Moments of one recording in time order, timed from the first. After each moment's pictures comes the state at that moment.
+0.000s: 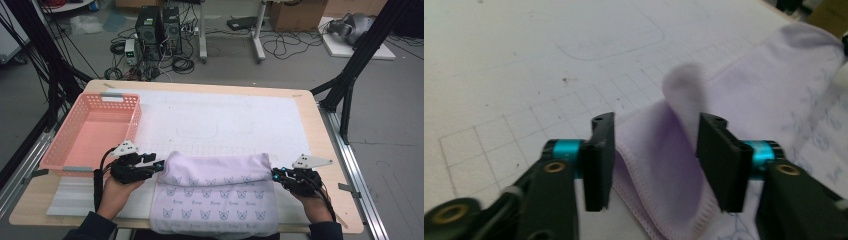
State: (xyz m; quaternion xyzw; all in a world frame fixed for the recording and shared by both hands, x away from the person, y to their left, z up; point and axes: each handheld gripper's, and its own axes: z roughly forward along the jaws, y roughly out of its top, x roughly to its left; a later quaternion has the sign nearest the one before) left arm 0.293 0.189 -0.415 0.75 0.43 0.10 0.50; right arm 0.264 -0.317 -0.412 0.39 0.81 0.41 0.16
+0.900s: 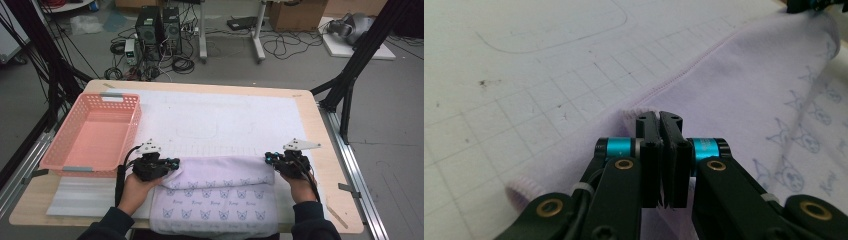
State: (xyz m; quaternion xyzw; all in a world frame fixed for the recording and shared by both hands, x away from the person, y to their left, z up) left arm 0.297 0.145 -0.429 0.77 0.39 0.08 0.49; right arm 0.306 -0.299 -0.416 0.41 0.79 0.42 0.17
